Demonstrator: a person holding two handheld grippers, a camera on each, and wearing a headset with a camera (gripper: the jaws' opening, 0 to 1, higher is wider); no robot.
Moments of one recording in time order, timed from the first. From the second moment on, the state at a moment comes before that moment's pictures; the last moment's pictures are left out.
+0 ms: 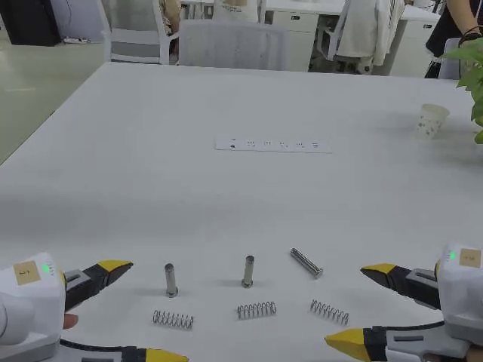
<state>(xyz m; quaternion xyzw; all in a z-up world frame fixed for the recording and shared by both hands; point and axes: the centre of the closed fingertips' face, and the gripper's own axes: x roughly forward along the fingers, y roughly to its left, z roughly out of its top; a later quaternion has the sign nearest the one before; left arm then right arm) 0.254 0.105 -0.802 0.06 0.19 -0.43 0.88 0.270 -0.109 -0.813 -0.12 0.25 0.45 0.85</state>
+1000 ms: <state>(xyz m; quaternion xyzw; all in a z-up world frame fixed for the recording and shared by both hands) 0.255 0.107 -0.804 0.06 0.19 -0.43 0.88 0.270 -0.111 -0.813 -0.12 0.25 0.44 0.85</state>
